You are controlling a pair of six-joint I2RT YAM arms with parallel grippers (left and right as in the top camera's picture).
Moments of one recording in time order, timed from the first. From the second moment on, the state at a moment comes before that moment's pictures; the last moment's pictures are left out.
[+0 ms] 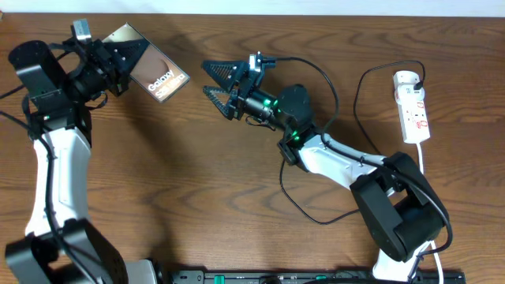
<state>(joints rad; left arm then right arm) 0.34 1.56 1.16 0.11 1.15 -1.15 0.62 1.92 1.08 1.00 -0.51 1.68</state>
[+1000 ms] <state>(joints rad) 0.26 1.73 1.16 0.26 1.43 -1.06 0.49 1.92 1.46 -0.65 -0.47 0.79</state>
